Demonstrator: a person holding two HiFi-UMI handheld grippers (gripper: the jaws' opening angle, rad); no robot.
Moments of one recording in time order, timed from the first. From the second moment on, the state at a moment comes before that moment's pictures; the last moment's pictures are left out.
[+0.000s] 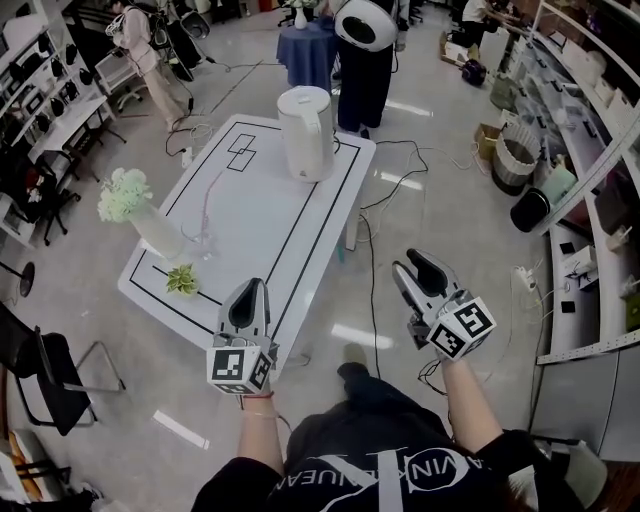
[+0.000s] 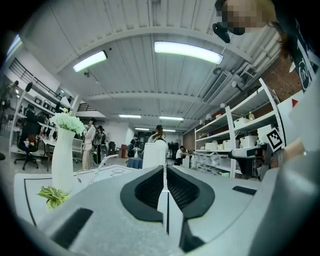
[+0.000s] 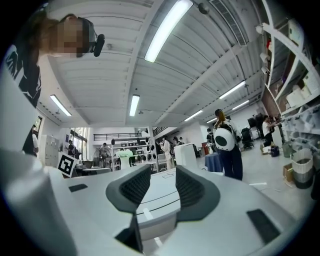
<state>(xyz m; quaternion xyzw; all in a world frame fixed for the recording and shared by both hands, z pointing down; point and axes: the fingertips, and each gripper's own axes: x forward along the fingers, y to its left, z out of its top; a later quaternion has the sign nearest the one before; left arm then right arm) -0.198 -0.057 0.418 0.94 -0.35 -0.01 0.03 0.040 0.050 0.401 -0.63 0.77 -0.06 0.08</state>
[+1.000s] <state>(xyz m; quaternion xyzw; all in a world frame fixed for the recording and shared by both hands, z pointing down) -0.124 -0.181 0.423 0.93 -0.38 0.02 0.03 0.091 -0.106 0.428 -0.56 0.82 -0.08 0.04</state>
